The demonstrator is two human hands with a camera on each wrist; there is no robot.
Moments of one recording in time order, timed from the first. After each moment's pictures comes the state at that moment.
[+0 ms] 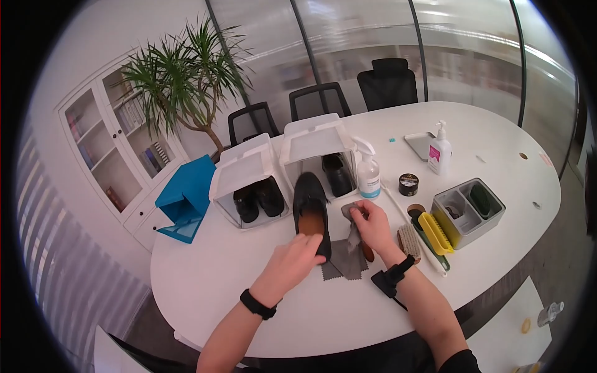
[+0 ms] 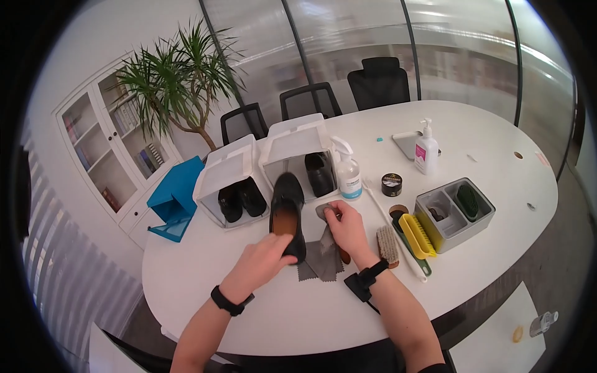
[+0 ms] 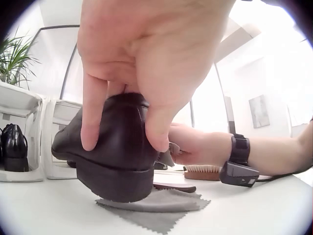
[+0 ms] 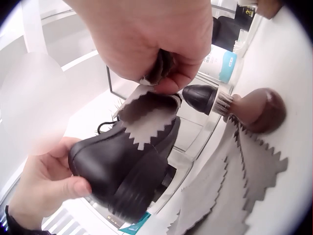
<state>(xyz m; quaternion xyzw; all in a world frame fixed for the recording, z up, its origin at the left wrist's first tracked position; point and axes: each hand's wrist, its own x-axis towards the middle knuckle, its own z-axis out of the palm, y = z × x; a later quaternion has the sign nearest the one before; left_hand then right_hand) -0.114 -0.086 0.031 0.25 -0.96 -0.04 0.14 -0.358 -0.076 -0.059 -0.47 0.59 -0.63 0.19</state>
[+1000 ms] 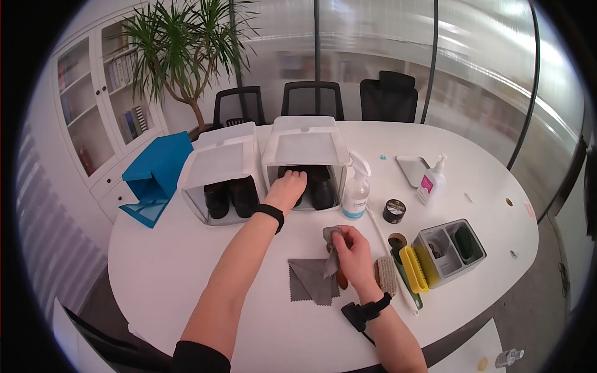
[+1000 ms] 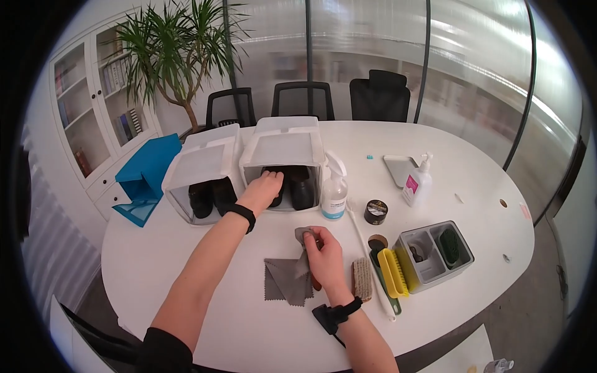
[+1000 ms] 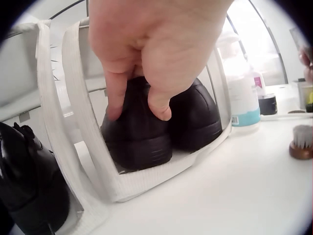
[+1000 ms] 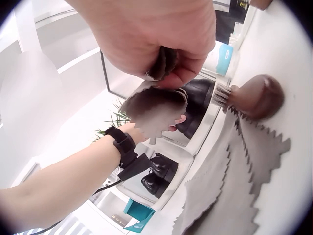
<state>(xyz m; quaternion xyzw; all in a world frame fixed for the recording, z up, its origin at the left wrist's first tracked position) -0.245 -0.318 -0.016 0.30 -0.93 0.12 0.19 -0.355 -0.076 -0.066 -0.40 0.57 -0.66 0.29</state>
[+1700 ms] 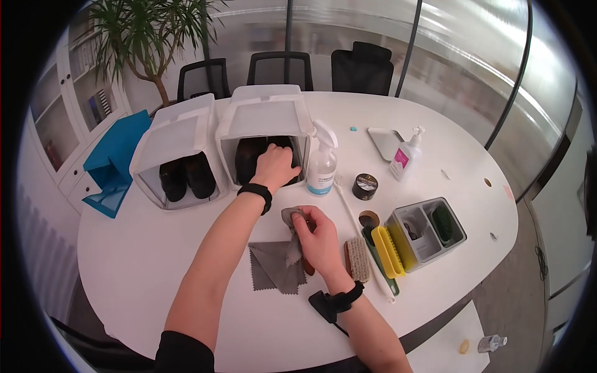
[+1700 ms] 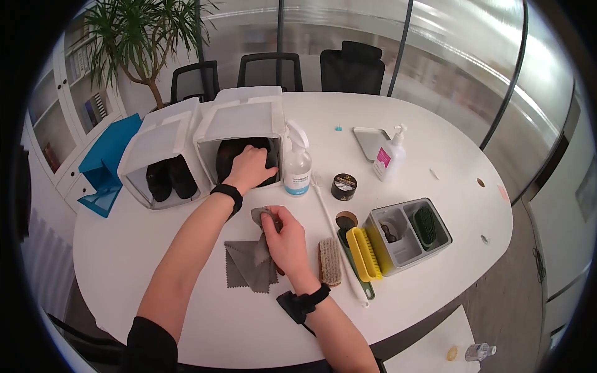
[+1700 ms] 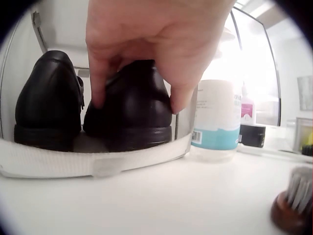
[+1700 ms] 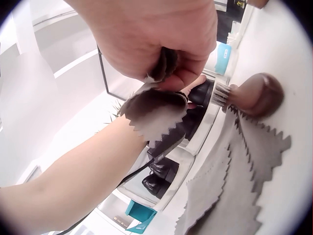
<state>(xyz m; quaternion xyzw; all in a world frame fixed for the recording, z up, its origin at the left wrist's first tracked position) -0.315 -0.283 -0.012 0.37 -0.91 0.00 0.17 -0.352 -0.070 -0.052 -0.44 0.61 -0.60 0.27</state>
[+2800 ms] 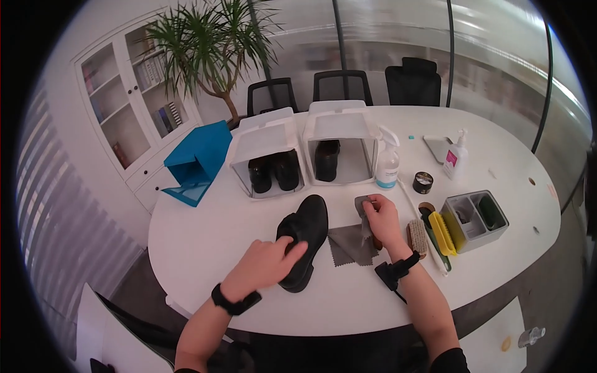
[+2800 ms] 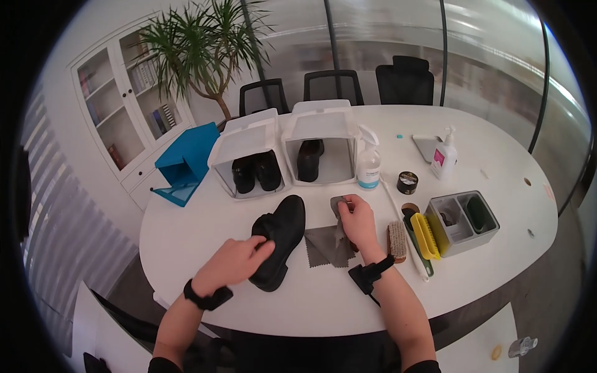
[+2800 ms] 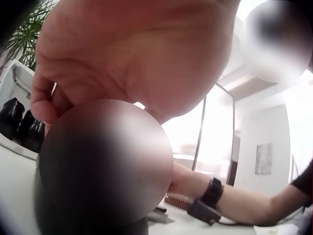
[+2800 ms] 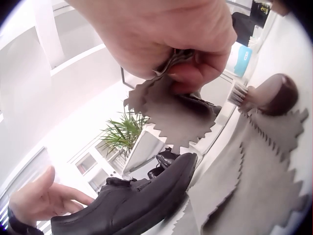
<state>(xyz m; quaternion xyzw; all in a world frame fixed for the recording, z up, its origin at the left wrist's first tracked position) -0.040 -0.057 0.039 0.44 -0.88 -0.13 0.16 -0.346 -0.072 -0.058 -0.46 0.63 -0.58 0.21</state>
